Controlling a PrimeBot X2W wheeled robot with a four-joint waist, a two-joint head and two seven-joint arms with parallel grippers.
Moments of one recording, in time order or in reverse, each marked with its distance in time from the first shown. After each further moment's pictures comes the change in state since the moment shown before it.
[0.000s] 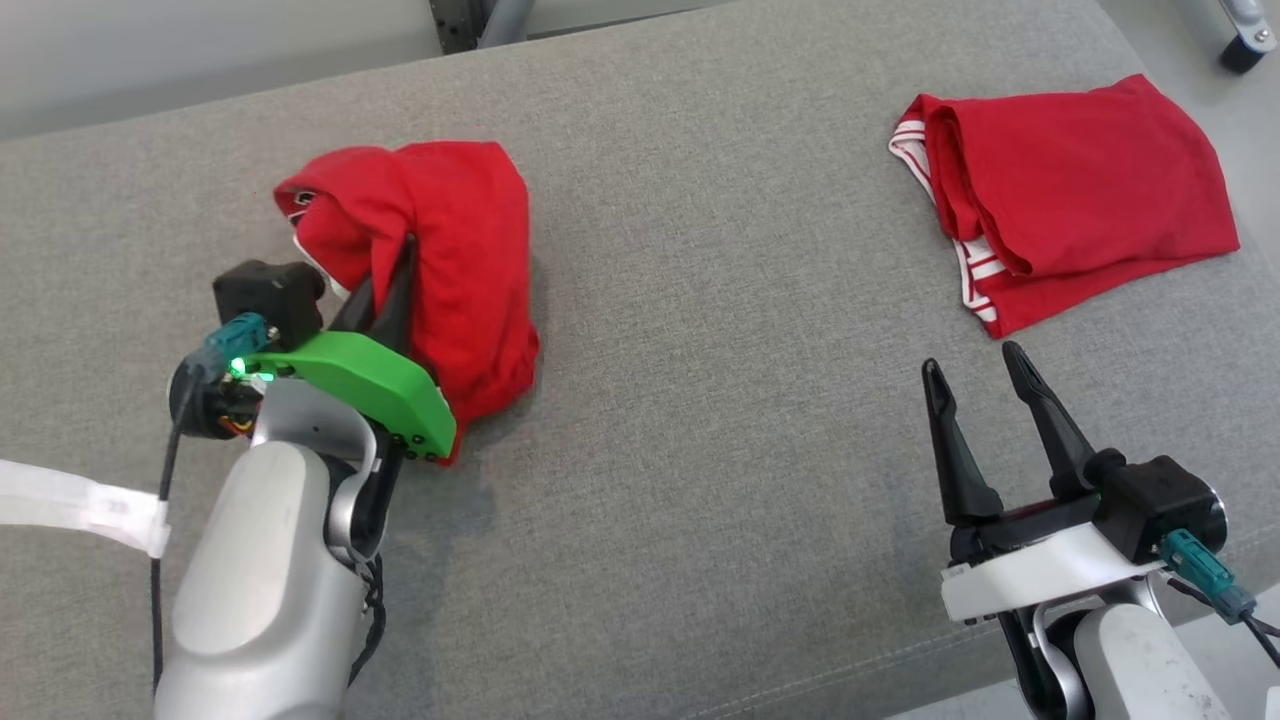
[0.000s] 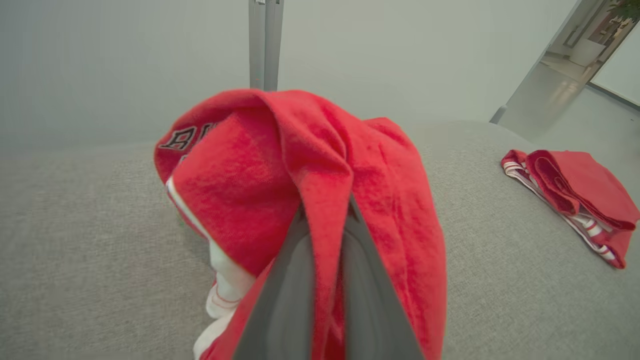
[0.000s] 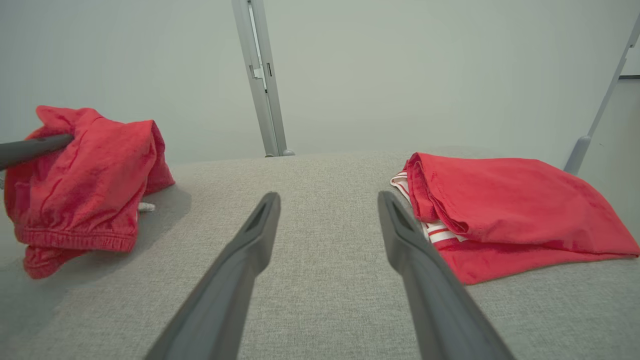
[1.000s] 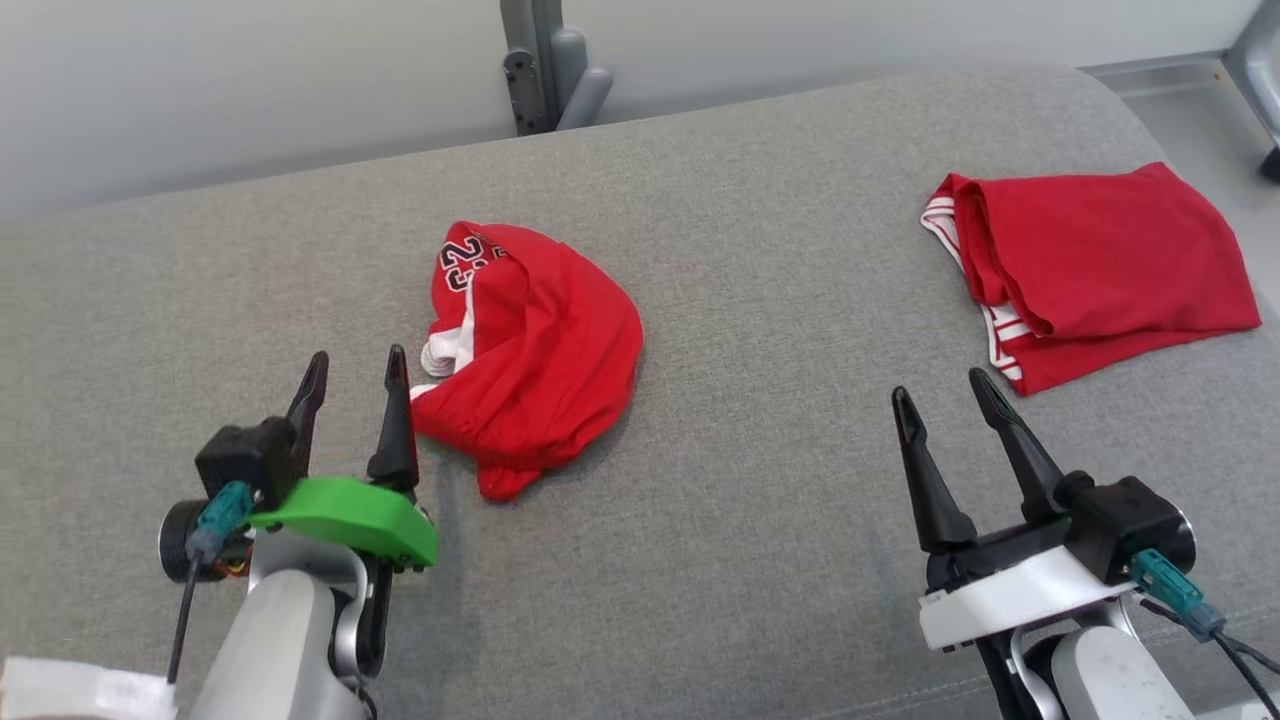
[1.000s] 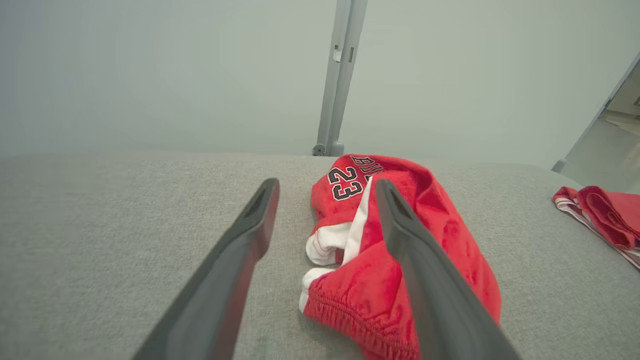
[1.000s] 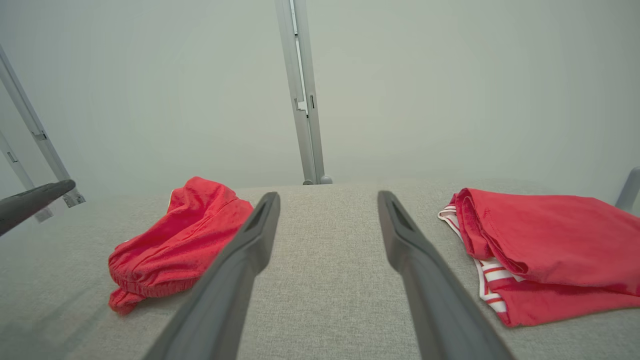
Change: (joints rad) left arm 0.153 0.002 -0.005 0.105 -0.005 0.077 -0.291; right arm 0.015 0.010 0.049 0.011 0.012 0.000 0.000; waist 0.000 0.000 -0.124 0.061
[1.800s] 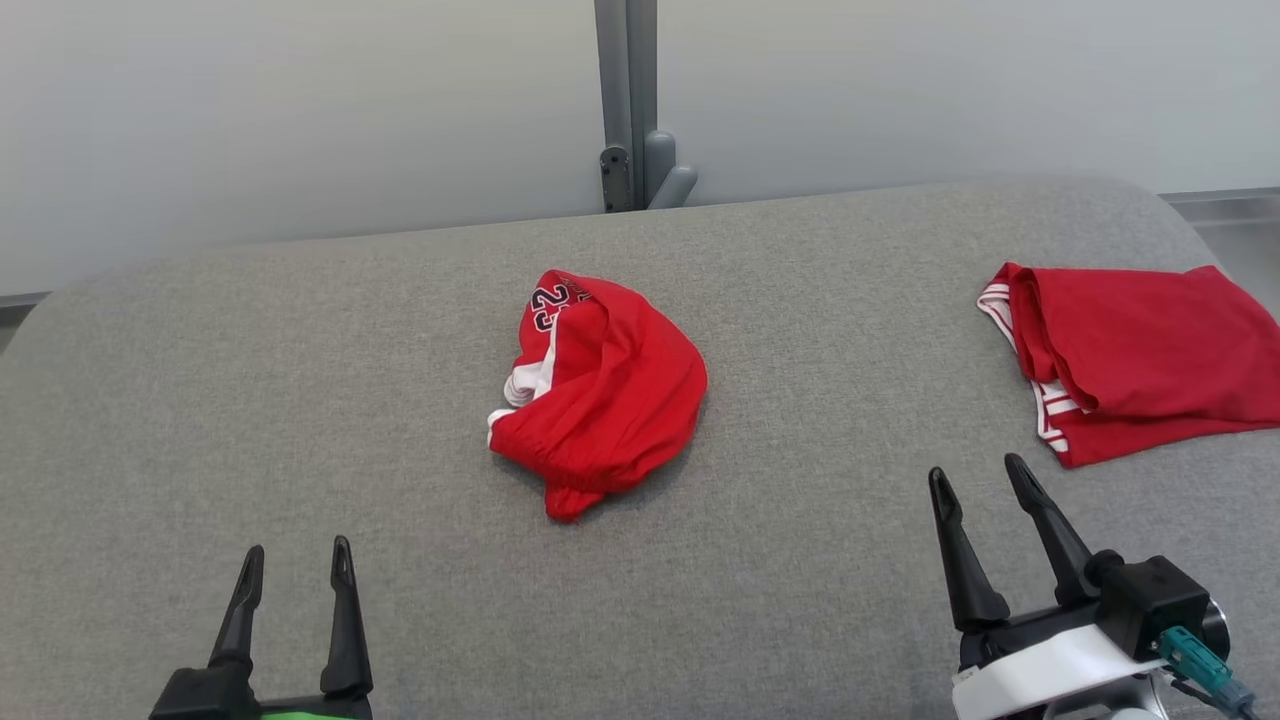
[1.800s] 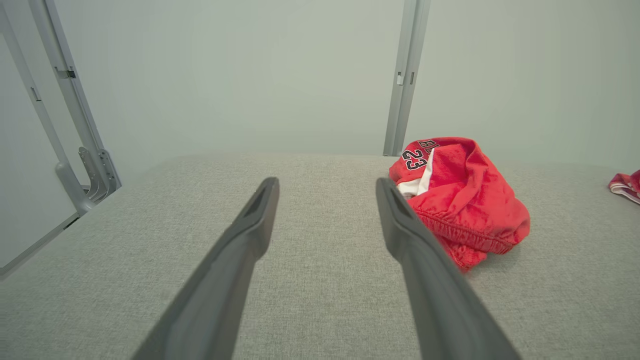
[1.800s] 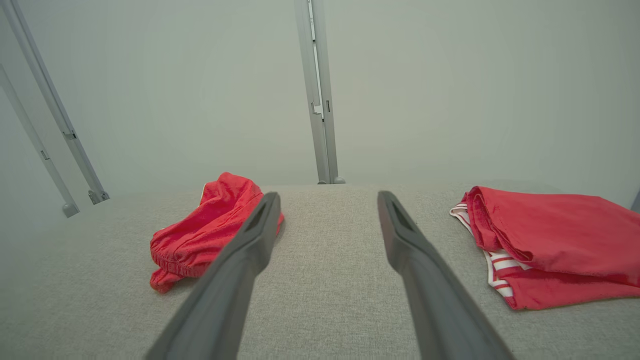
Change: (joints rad) left arm 0.515 -0.043 0.183 -0.436 0.216 0.007 -0.010; right arm 0.149 -0.005 -0.050 -0.028 0.006 0.000 0.000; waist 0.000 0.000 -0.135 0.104
